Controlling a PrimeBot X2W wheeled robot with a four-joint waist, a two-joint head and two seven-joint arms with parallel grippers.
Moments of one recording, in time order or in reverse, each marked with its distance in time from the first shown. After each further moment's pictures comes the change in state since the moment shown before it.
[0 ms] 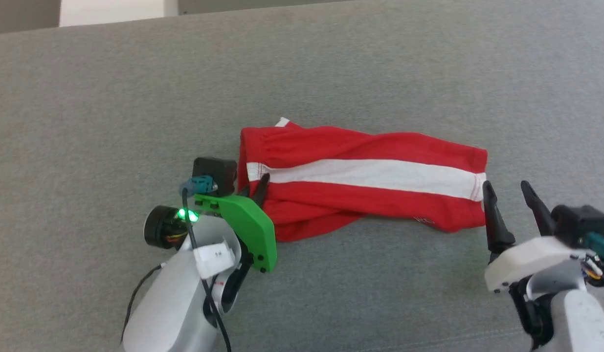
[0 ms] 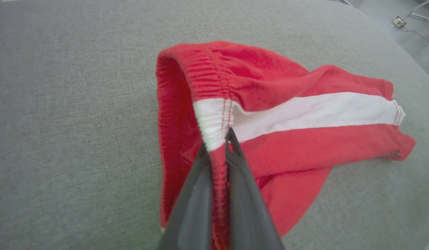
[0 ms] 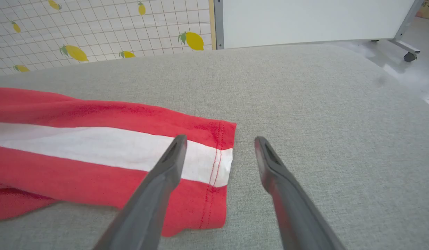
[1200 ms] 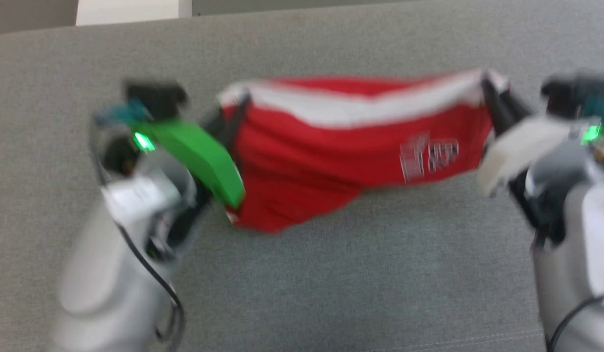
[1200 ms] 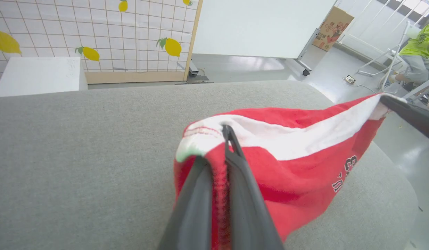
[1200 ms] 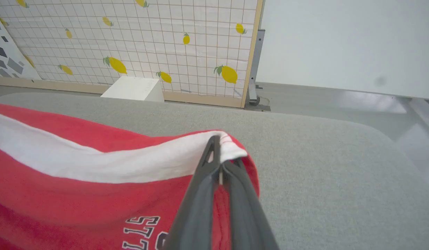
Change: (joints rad) left arm -0.138 0.067 0.099 -0.145 -0.186 -0.093 0.055; right arm -0.312 -0.022 0.085 -0.136 -0.014 0.000 0.403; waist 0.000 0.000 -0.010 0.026
